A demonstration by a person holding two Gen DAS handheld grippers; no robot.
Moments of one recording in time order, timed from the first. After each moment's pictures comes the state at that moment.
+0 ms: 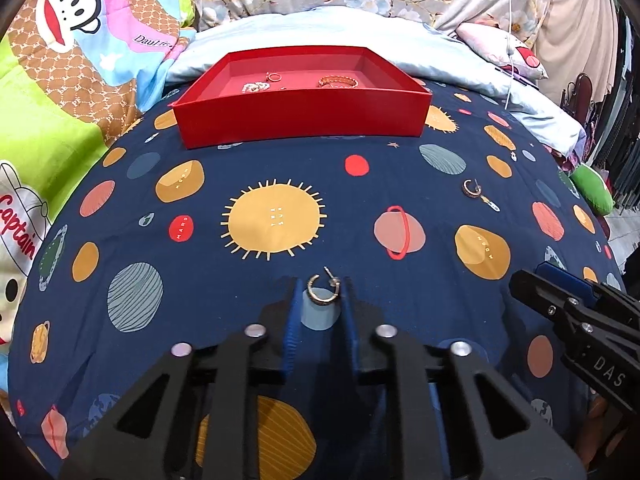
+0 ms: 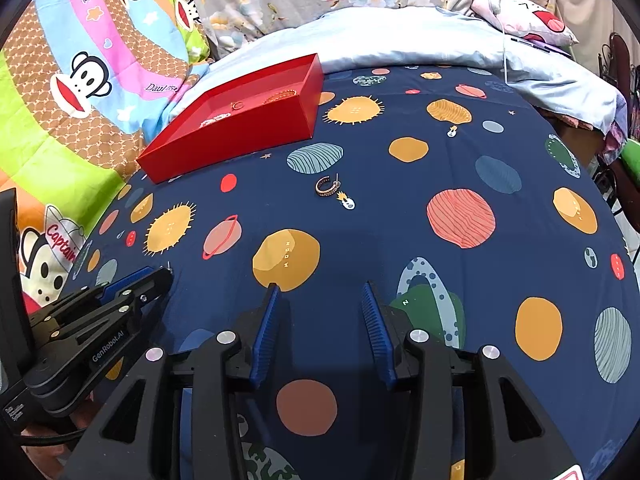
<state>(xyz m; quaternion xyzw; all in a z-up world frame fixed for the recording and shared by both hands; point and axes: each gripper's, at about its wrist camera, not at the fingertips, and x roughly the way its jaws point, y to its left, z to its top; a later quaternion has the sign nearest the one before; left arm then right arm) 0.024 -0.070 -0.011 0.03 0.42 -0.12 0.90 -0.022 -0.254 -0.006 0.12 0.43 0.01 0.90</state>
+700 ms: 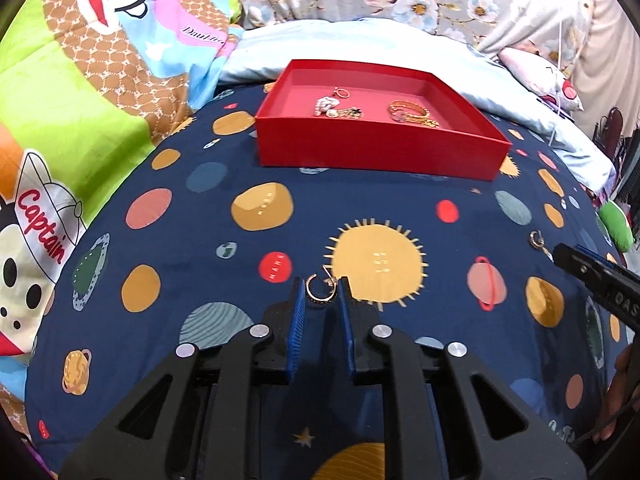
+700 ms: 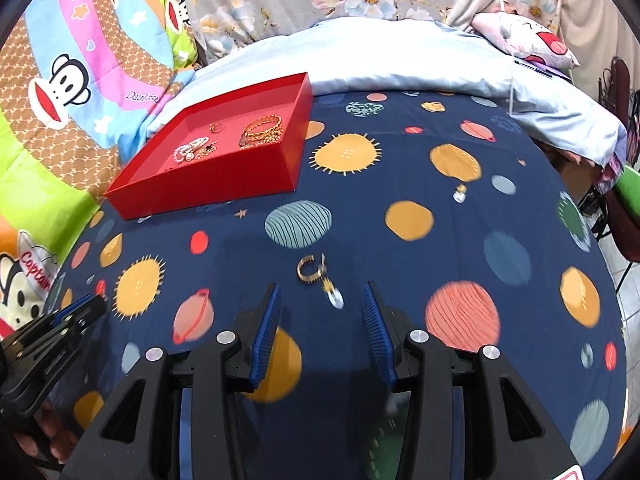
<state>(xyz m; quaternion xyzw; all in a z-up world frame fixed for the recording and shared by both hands) 0.057 -0.017 -0.004 0.00 0.42 -0.06 0.91 0.047 -0.257 0.003 0.09 0.42 -0.01 0.90</state>
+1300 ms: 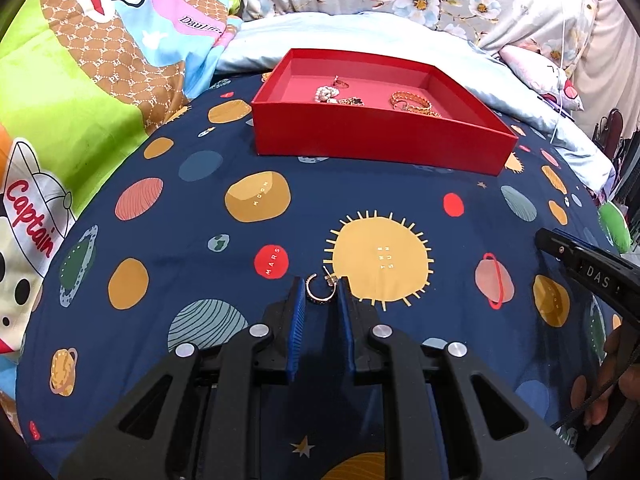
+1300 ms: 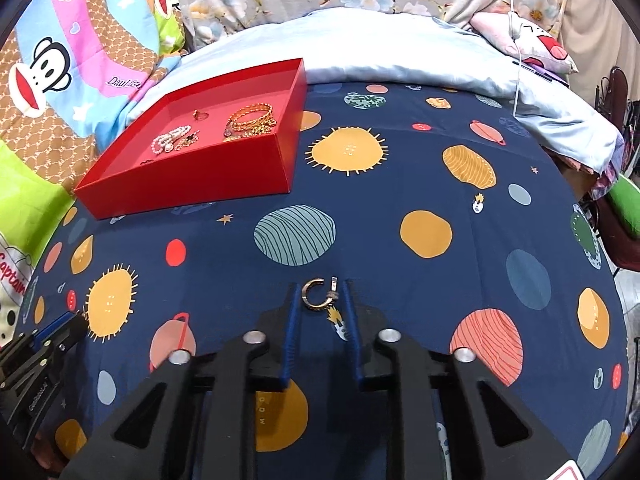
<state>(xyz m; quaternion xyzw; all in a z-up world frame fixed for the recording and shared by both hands) 0.062 -0.016 -0.013 0.00 0.43 -0.07 0.90 0.067 -0.248 -0.007 0.07 0.44 -0.04 0.90</state>
